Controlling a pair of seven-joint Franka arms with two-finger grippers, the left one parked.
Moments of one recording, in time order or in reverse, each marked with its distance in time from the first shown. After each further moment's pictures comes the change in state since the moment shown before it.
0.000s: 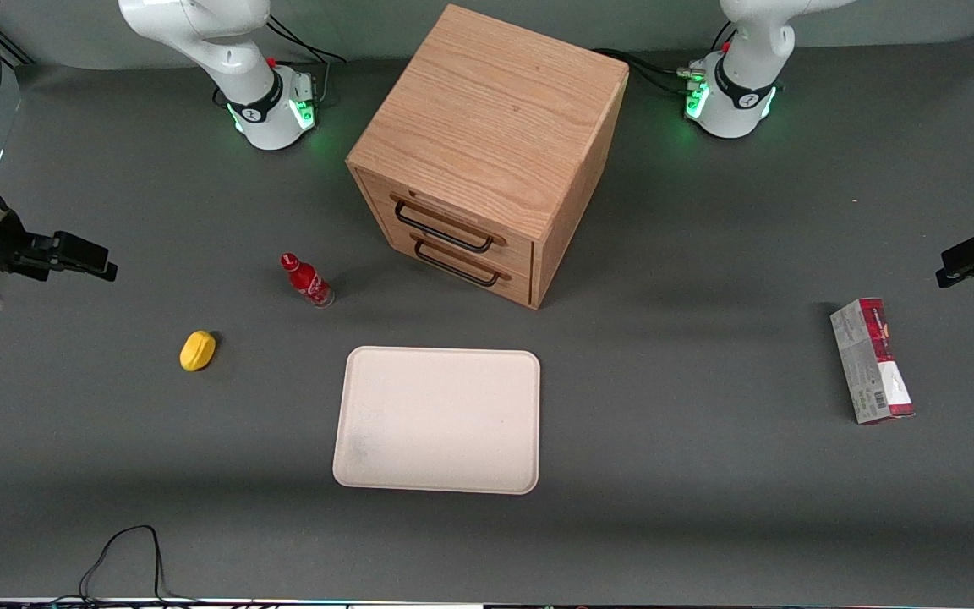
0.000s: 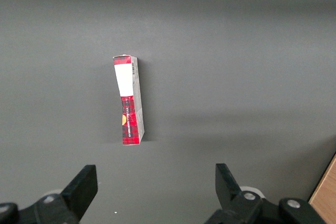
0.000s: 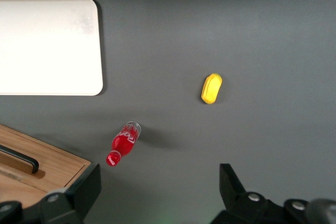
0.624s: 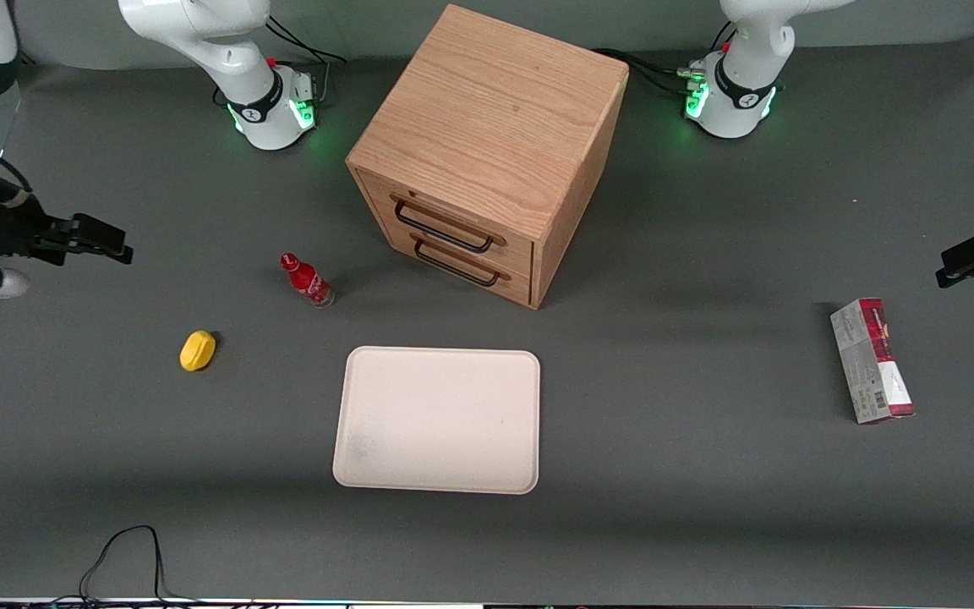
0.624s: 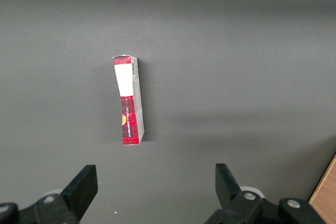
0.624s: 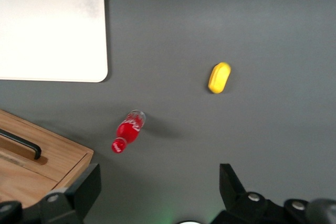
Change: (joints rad) arm 0.058 -0.033 0.012 -0.068 -0.001 0.001 0.042
